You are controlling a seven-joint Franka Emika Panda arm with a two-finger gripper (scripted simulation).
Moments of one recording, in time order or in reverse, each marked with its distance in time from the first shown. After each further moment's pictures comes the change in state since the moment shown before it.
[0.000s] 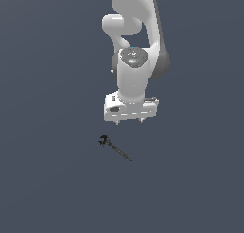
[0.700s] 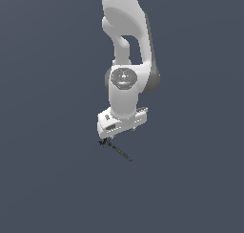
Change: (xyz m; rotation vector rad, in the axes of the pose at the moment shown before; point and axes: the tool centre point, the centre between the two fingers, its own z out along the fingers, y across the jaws) arm 0.023 0.031 0.042 -0.008 -0.010 -0.296
